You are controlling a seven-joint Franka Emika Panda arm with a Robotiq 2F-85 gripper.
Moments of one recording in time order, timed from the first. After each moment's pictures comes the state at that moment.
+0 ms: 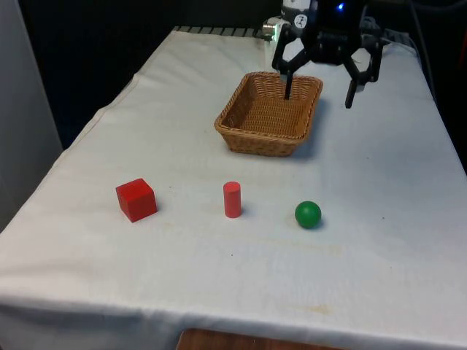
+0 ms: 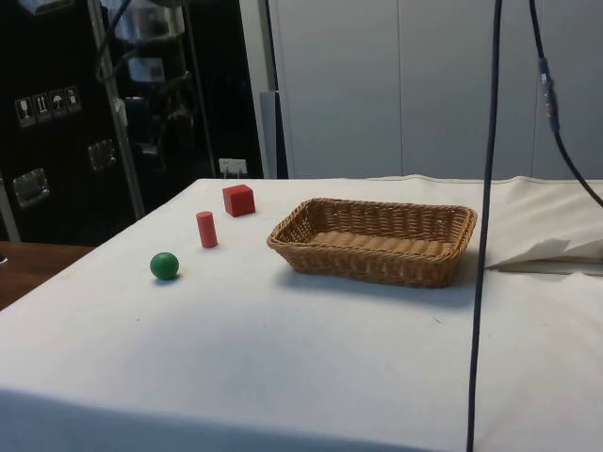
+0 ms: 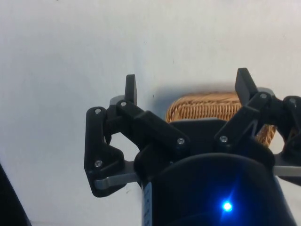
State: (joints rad) arm 0.54 0.47 -0.50 -1.72 0.10 2.23 0.00
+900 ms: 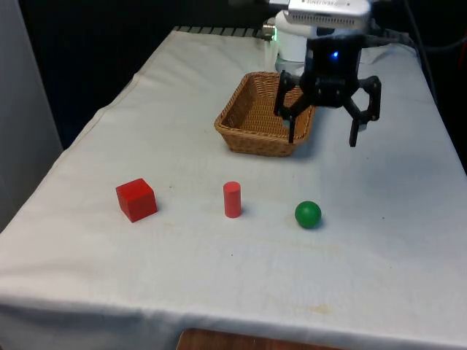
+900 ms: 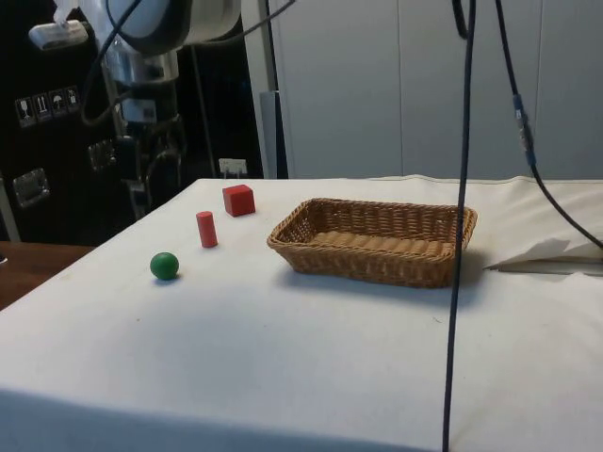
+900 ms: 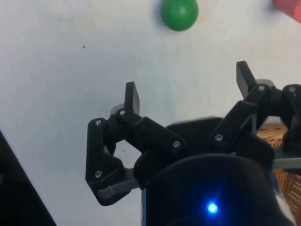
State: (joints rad) arm 0.51 0.61 -0.51 -1.66 0.31 2.32 -0.15
